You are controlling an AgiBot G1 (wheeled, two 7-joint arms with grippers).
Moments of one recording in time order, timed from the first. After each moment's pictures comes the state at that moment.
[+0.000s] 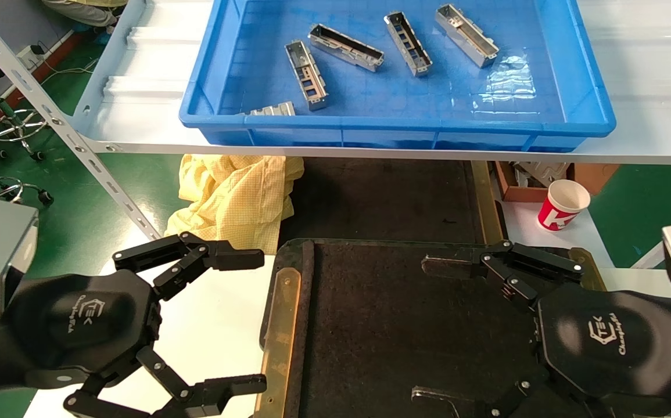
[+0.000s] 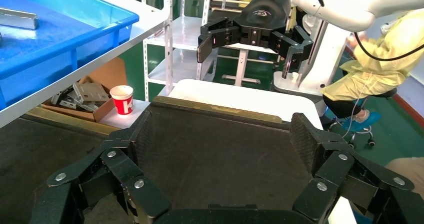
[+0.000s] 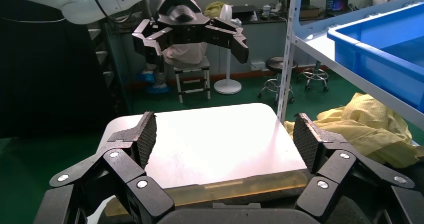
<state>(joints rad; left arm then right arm) -1.07 0.61 0.28 -1.28 0.73 1.50 -0.19 1.08 -0.61 -0.28 1.28 -0.73 -1.49 0.18</state>
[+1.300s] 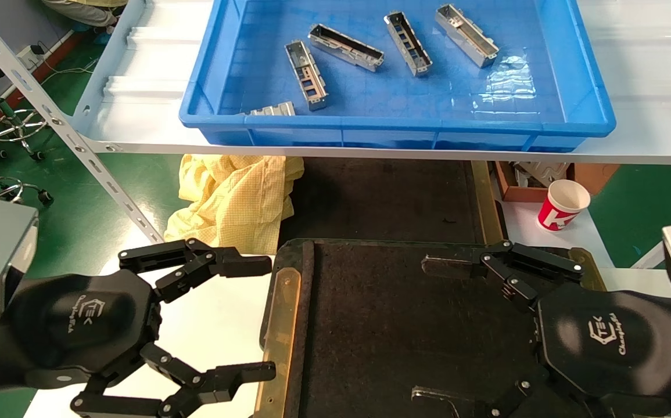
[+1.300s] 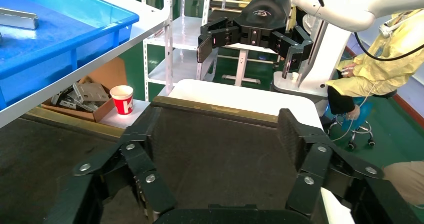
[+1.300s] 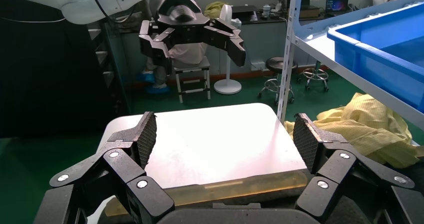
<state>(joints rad) -1.07 0.61 0.28 -1.28 0.73 1.50 -0.19 1.08 -0.61 -0.28 1.28 -0.73 -1.49 0.18</state>
